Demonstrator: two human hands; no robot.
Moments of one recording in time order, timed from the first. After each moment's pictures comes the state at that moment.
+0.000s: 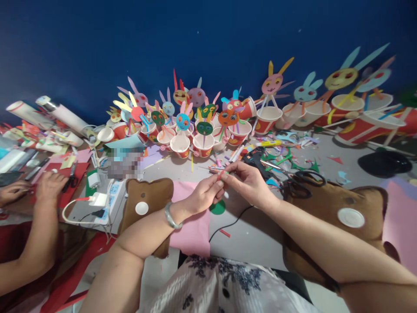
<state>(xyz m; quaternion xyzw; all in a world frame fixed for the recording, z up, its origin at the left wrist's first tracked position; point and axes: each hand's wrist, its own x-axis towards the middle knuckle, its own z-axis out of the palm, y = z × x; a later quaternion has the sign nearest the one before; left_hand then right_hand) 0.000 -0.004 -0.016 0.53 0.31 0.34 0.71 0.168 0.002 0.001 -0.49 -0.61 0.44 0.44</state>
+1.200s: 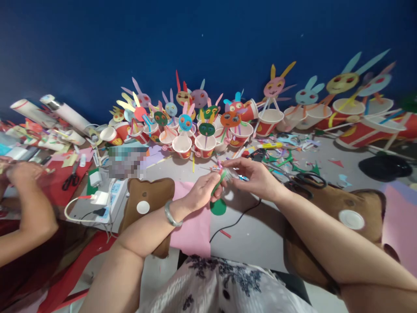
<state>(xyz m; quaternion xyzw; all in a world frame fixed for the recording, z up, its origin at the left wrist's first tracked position) -0.008 0.000 -0.012 0.53 0.34 0.35 0.69 0.190 0.019 0.009 -0.46 -0.68 0.43 0.38</state>
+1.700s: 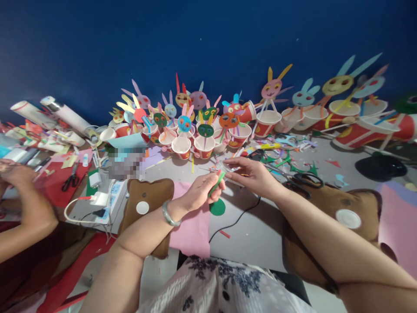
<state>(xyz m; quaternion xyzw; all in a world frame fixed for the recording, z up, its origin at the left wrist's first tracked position) -0.012 0.002 -0.006 0.48 0.28 0.34 0.76 0.195 0.024 0.006 -0.46 -0.69 0.40 0.38</state>
